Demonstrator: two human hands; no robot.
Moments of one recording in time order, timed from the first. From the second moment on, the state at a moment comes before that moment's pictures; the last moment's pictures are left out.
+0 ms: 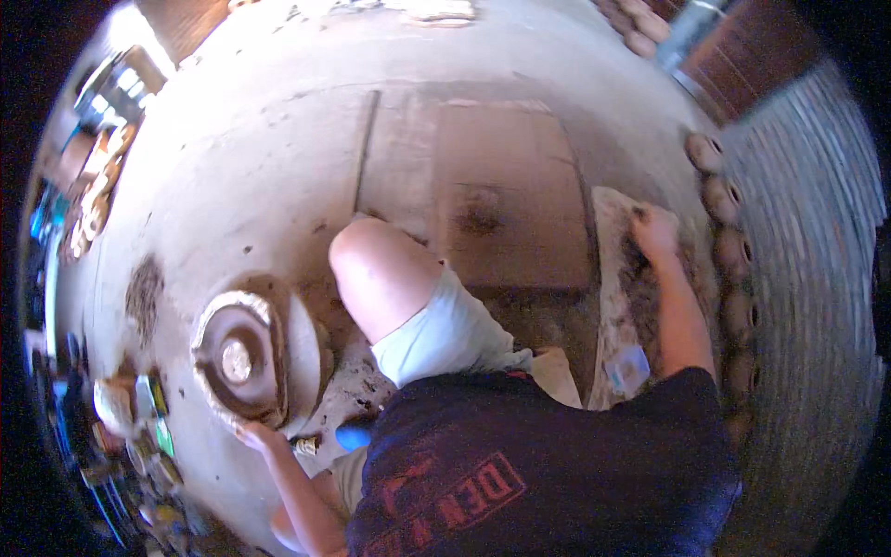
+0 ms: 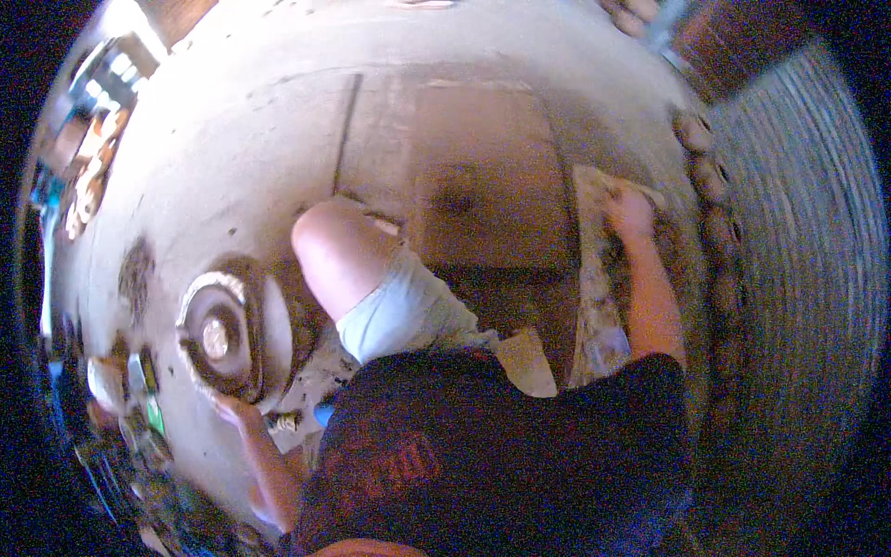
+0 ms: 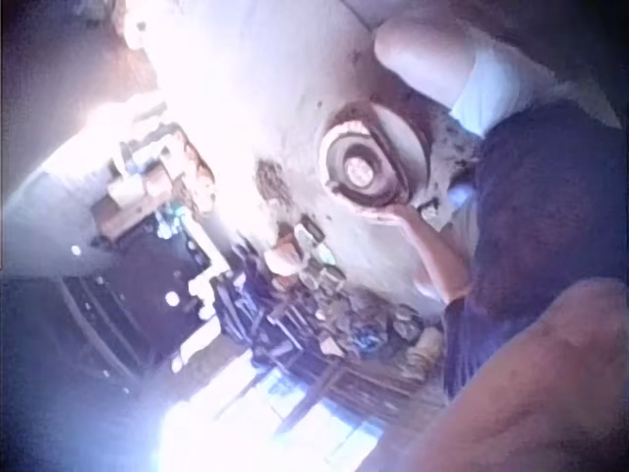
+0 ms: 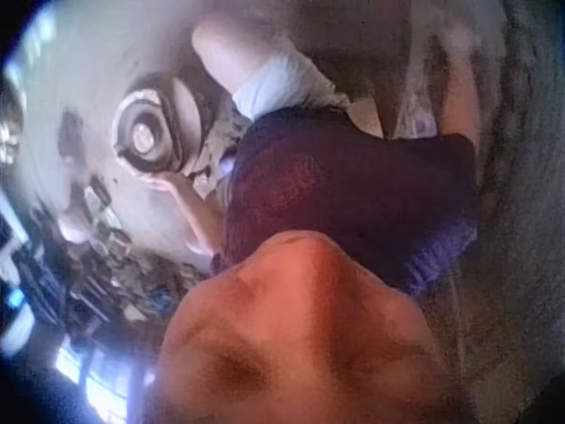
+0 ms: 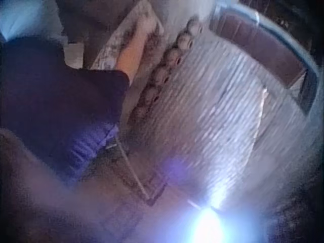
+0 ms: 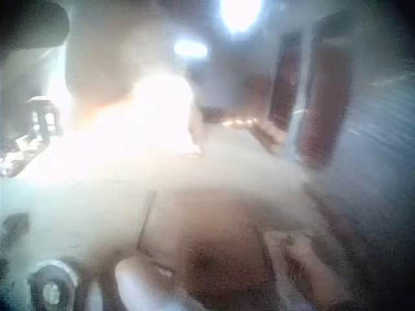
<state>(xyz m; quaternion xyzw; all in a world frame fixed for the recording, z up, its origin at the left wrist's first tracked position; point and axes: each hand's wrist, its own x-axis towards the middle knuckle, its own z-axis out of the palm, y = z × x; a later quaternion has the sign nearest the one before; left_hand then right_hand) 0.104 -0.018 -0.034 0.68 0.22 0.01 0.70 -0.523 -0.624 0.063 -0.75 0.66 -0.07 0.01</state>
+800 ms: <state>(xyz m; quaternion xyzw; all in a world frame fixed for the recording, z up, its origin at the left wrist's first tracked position) -0.186 0.567 -0.318 0.30 0.85 0.31 0.30 -0.176 -0.690 -0.202 -0.97 -0.05 0.23 0.06</state>
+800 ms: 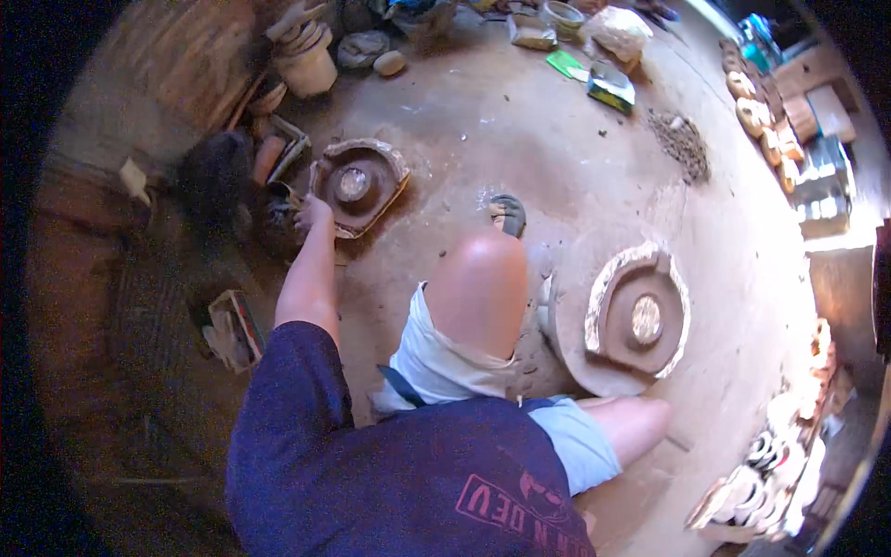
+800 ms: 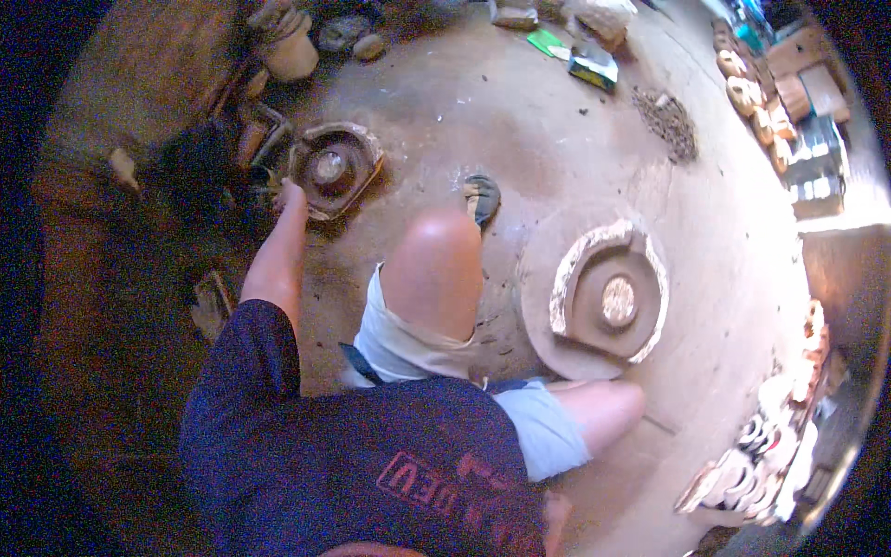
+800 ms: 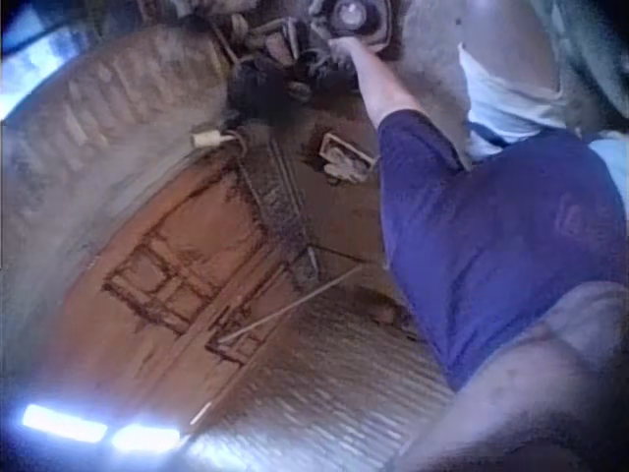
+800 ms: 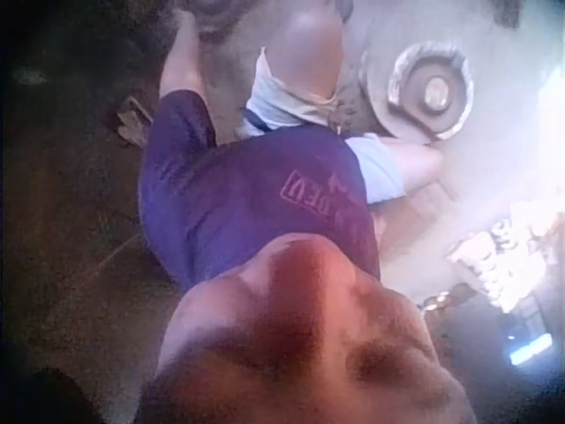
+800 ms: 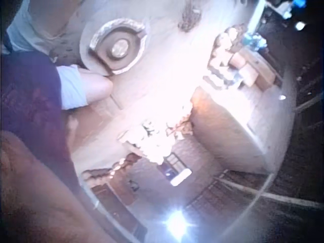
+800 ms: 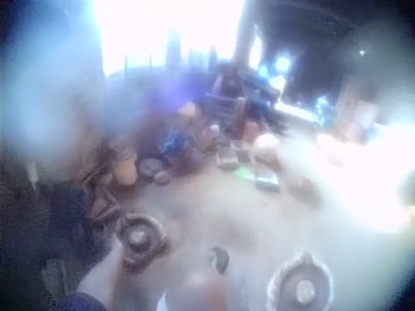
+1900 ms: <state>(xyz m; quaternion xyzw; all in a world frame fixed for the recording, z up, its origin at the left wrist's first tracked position) -0.108 0.485 -0.266 0.16 0.53 0.46 0.69 0.003 -0.524 0.017 -0.99 0.08 0.10 -0.01</state>
